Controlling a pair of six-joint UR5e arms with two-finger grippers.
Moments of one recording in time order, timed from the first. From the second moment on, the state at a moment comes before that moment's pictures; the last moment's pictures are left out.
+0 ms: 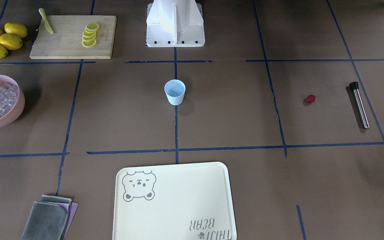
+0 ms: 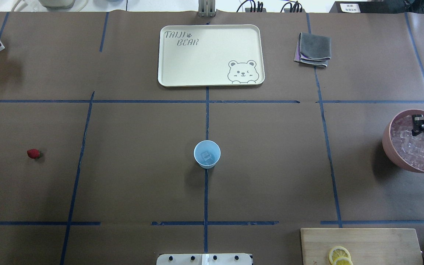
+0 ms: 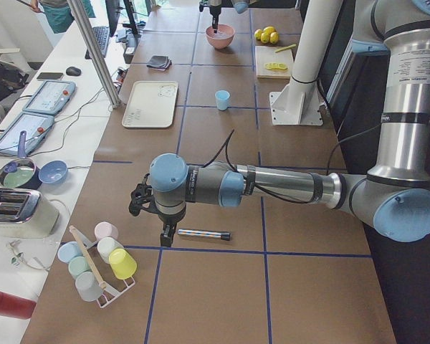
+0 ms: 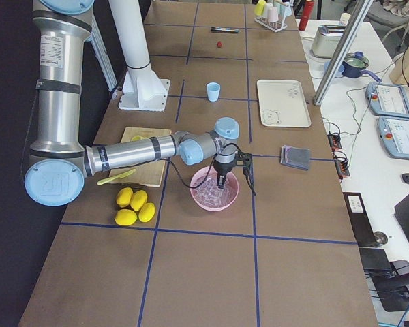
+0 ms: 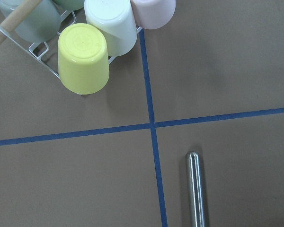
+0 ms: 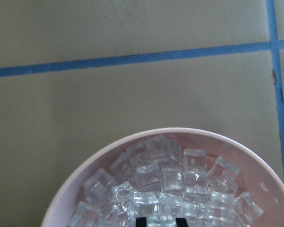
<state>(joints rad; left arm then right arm) -1.64 -1.59 -1.66 -1.58 -2.39 0.08 1.12 -1.67 1.87 -1.39 2.16 0.72</state>
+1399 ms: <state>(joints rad) -1.64 -1.59 -1.64 -1.58 -2.39 0.08 0.68 -0.95 1.93 -1.88 1.94 1.10</state>
